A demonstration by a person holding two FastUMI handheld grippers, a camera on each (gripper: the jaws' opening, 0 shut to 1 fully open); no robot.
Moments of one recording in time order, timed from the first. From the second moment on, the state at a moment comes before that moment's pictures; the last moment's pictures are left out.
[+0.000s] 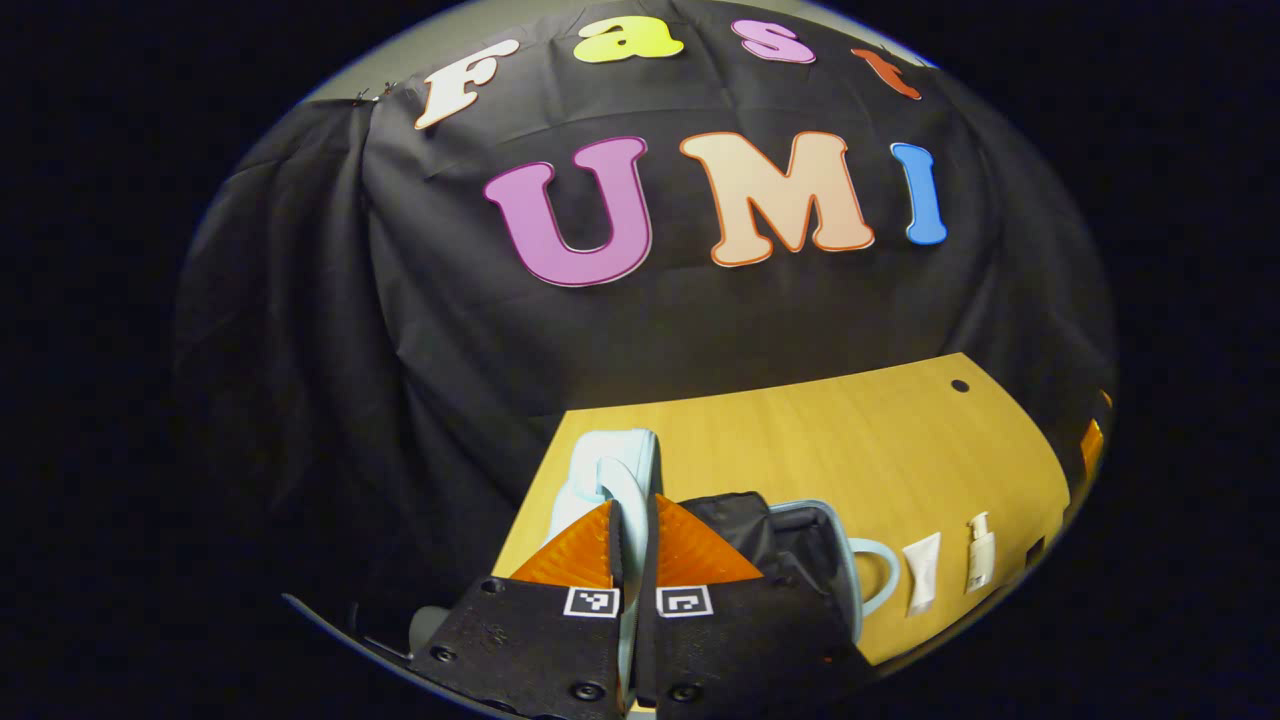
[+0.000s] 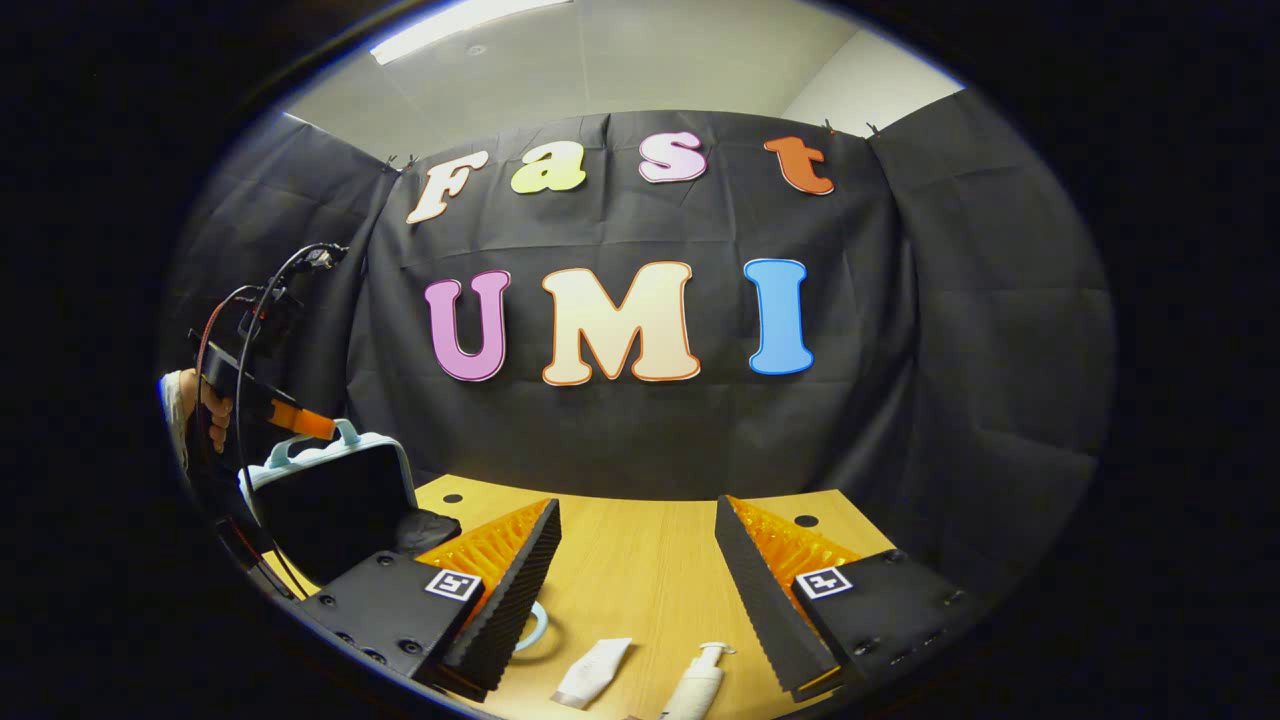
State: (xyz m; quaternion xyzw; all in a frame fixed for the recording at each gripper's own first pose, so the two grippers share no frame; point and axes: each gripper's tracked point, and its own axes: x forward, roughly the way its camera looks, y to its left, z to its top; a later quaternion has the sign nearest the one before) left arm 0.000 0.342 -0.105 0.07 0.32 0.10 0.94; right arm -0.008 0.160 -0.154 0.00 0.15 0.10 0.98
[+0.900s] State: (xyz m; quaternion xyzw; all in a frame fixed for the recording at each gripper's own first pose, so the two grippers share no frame) left arm -0.021 0.568 -0.246 0.02 0.41 0.22 0.88; right arm -0.012 0.225 -0.181 -0.04 0.19 0.10 0.98
